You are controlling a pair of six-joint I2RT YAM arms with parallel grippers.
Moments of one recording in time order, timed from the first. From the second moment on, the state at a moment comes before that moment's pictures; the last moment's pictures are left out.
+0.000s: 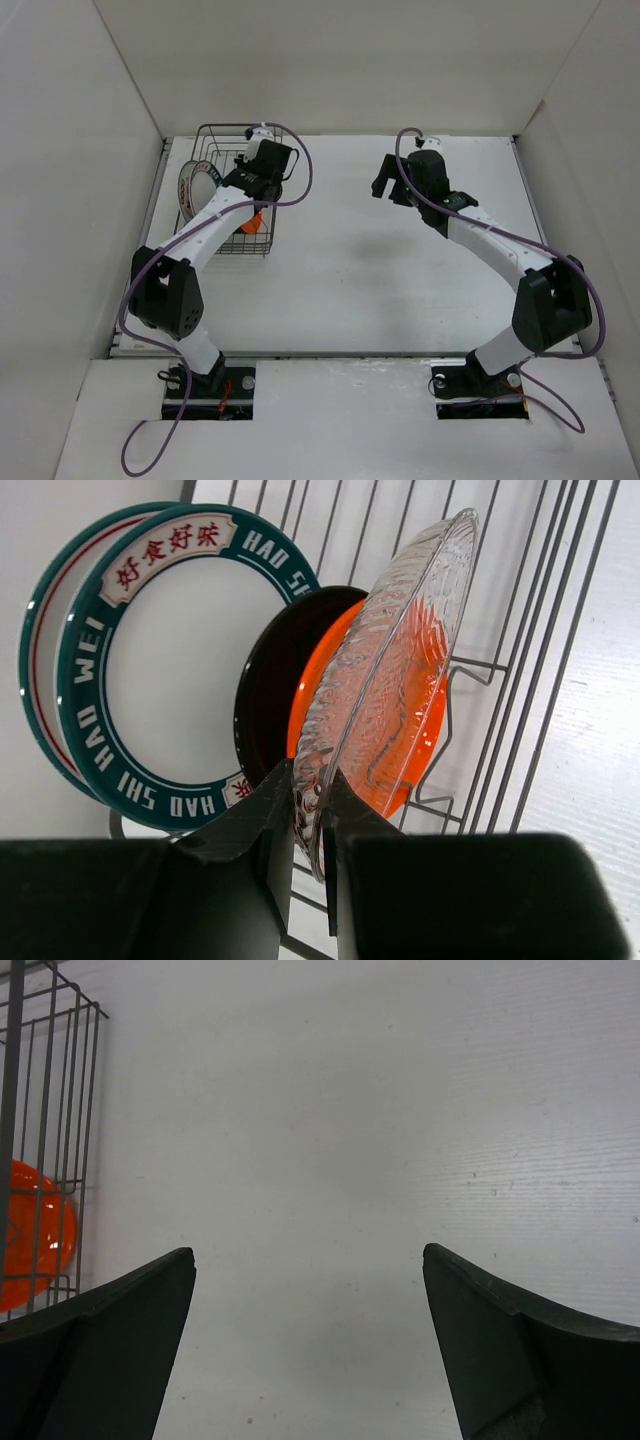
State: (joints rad) left arm -0.45 1.64 1.43 -0.61 -0.77 -0.22; right arm 0.42 1.54 1.19 -0.16 0.19 0.52
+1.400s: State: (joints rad) left arm -0.36 1.44 1.50 -0.65 -0.43 -0.14; right arm 0.40 1.46 1.40 -0.44 0.21 0.40
